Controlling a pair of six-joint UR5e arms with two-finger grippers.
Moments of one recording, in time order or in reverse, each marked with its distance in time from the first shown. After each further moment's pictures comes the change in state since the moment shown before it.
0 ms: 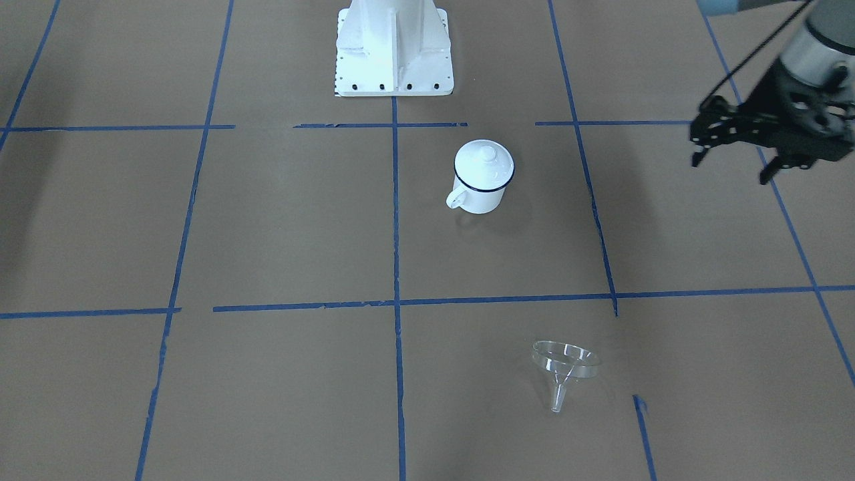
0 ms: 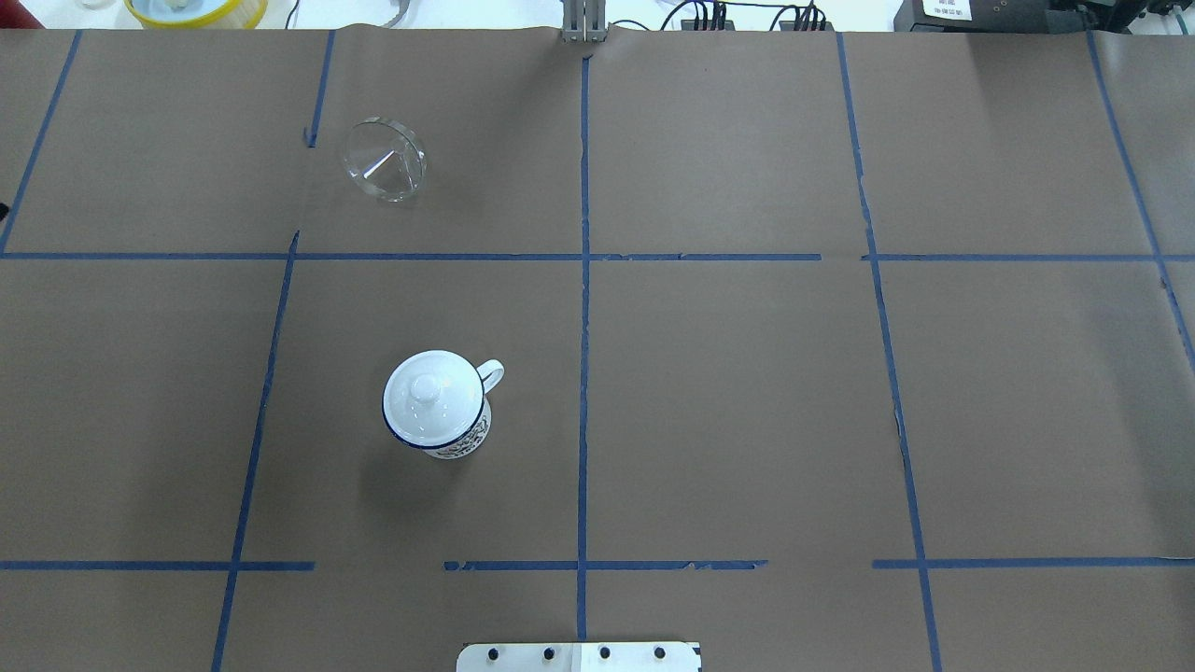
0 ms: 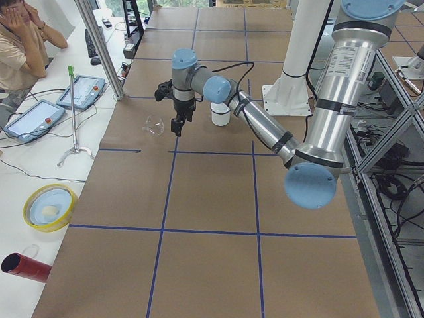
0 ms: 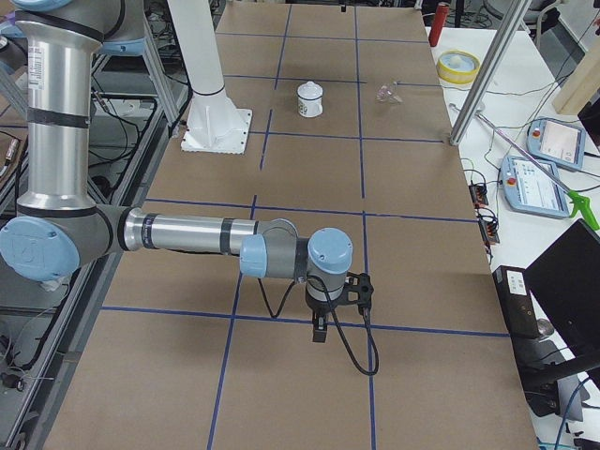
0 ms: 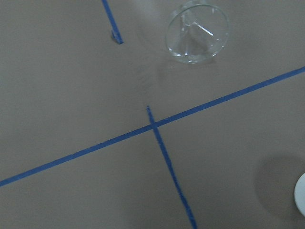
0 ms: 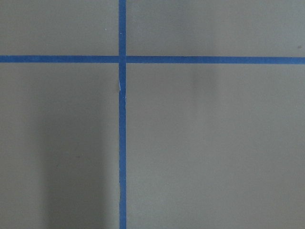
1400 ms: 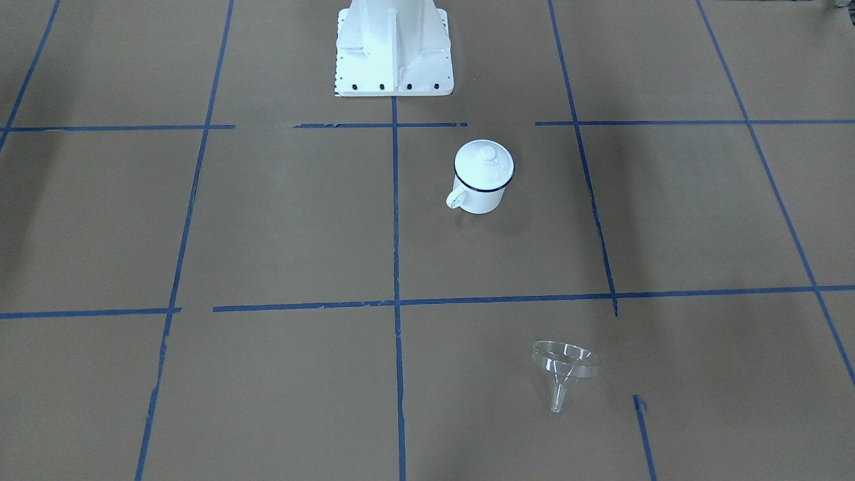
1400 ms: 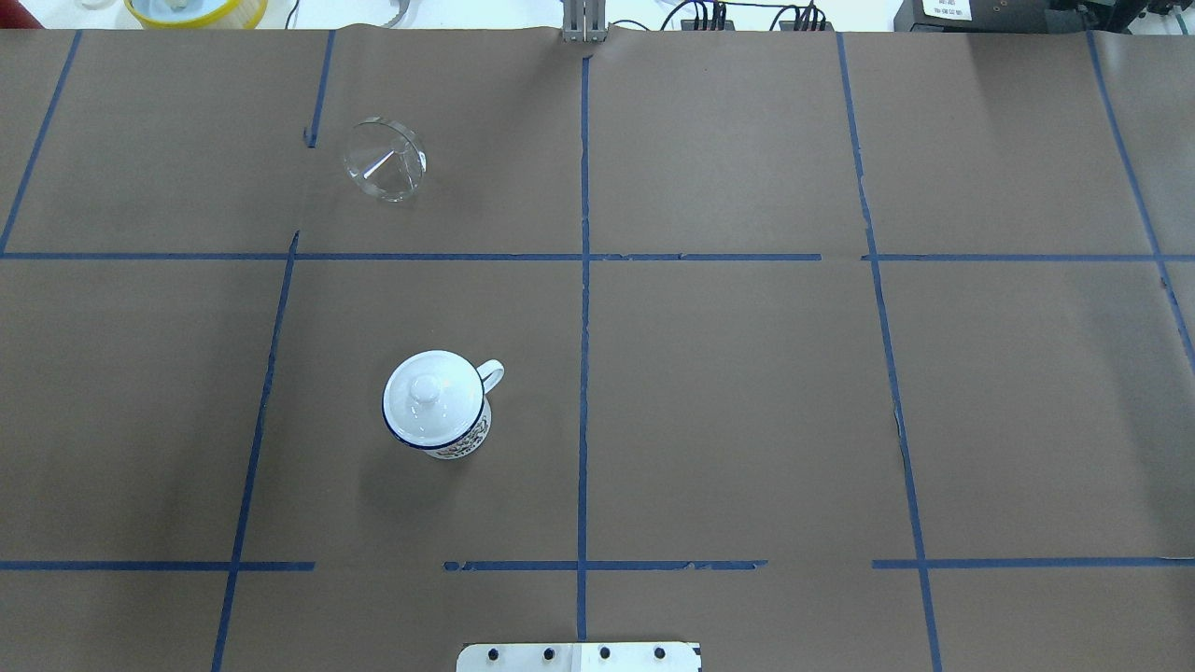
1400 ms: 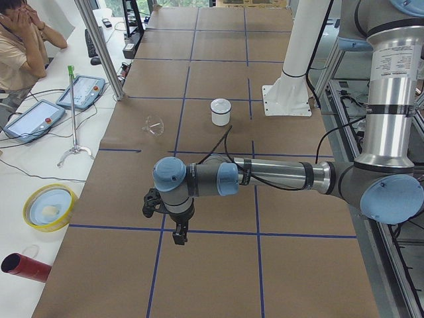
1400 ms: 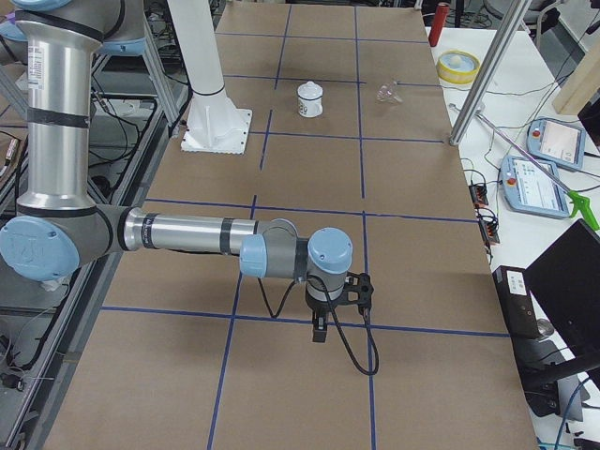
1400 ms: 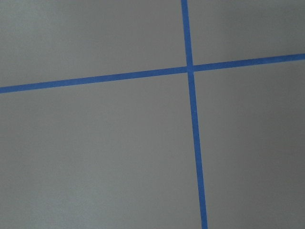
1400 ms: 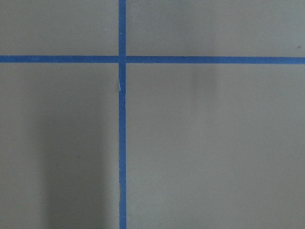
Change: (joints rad) left arm -0.273 0.128 0.288 -0.062 -0.019 0.144; right arm 0.000 0.000 0.000 0.000 0.000 0.000
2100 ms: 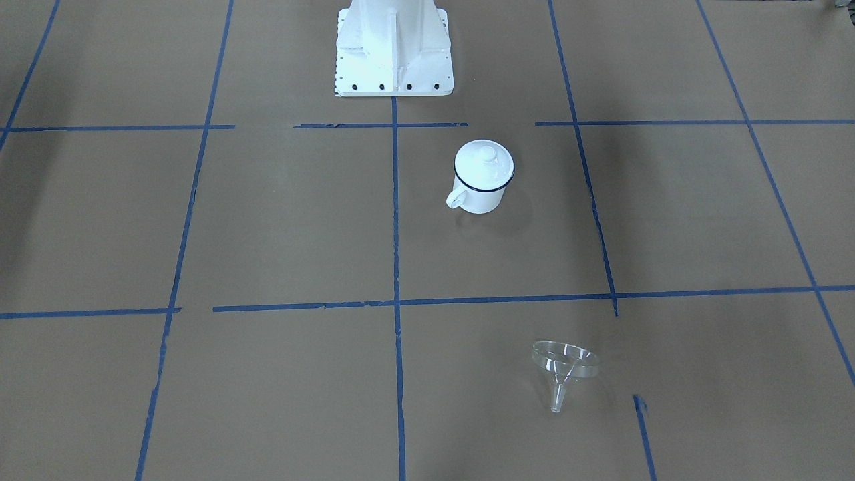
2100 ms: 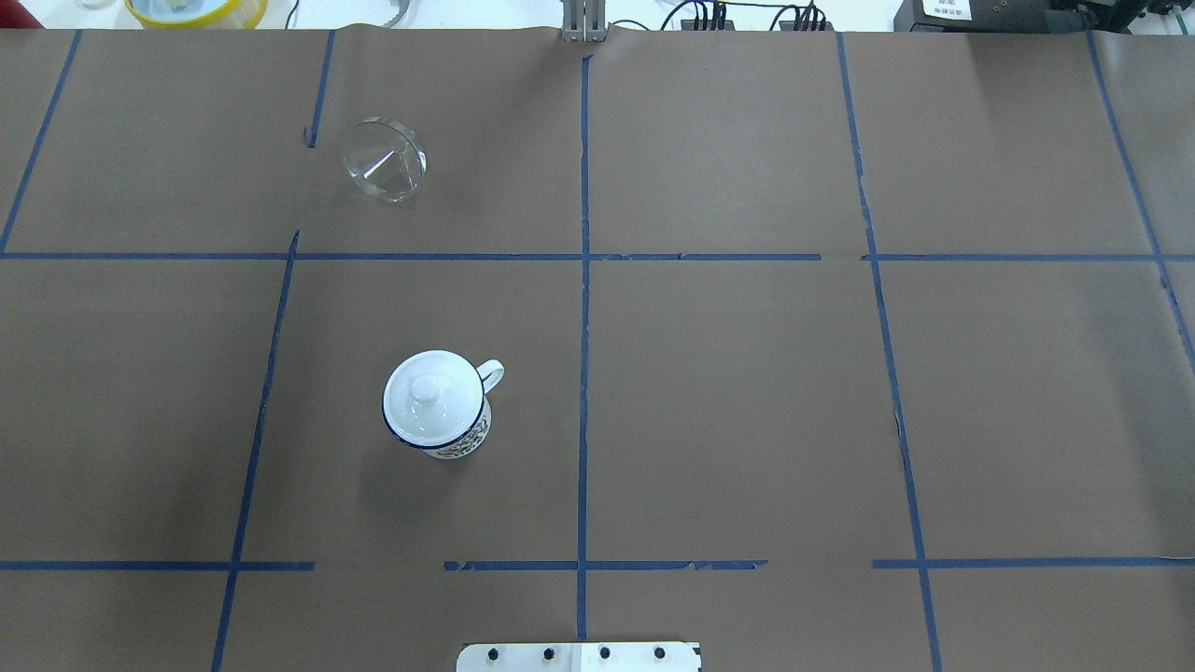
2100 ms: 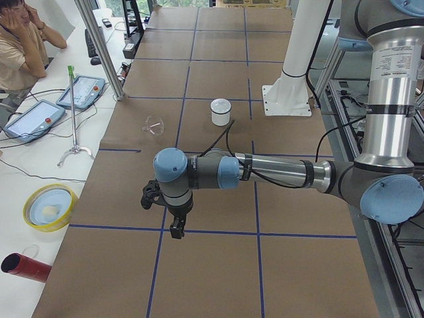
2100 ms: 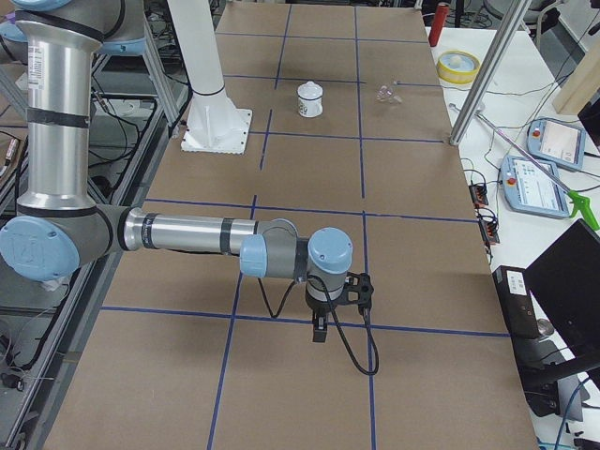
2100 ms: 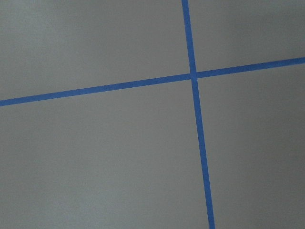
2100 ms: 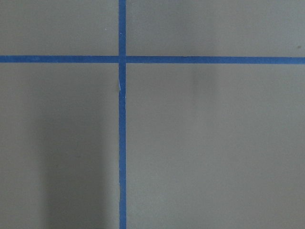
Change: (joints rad) left arm -0.001 0.001 -0.041 -0.001 -0.001 0.002; right arm 0.000 0.000 0.000 0.000 0.000 0.000
